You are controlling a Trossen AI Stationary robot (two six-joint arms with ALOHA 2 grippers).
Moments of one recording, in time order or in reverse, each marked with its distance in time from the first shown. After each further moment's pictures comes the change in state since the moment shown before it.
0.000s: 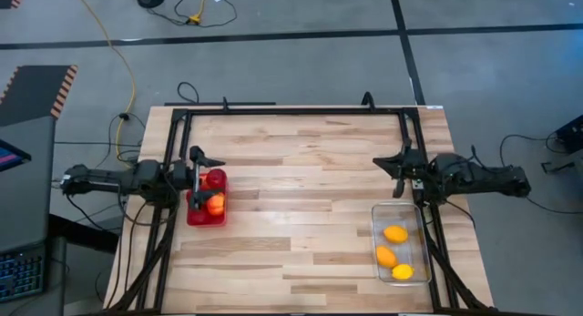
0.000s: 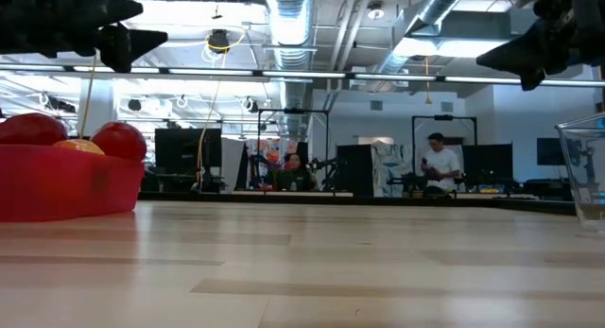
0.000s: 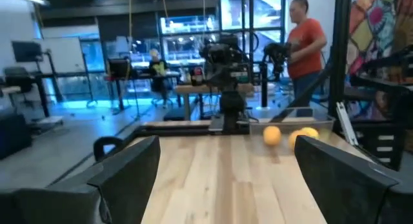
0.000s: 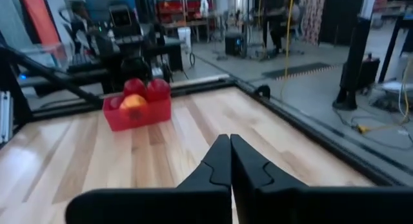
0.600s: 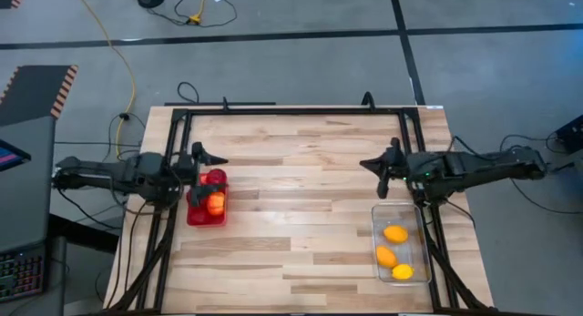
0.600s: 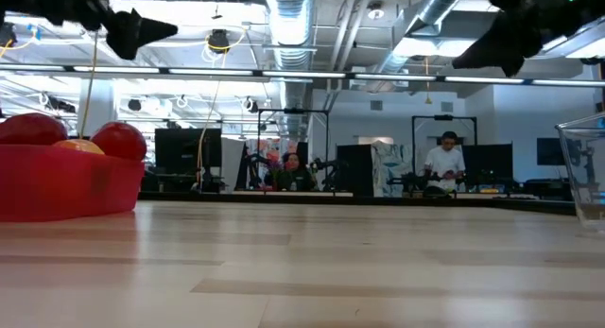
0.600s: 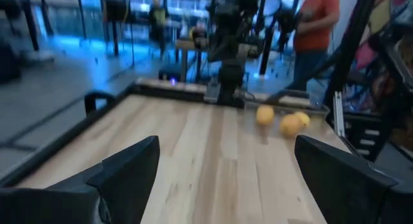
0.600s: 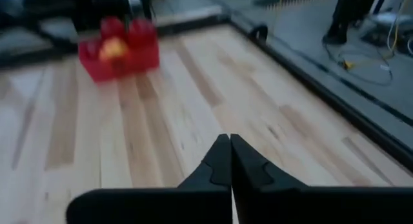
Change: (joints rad) left arm -0.002 0.221 0.271 -0.261 -0.030 -0.190; right arm 0.071 0.503 0.282 -0.128 0.091 0.149
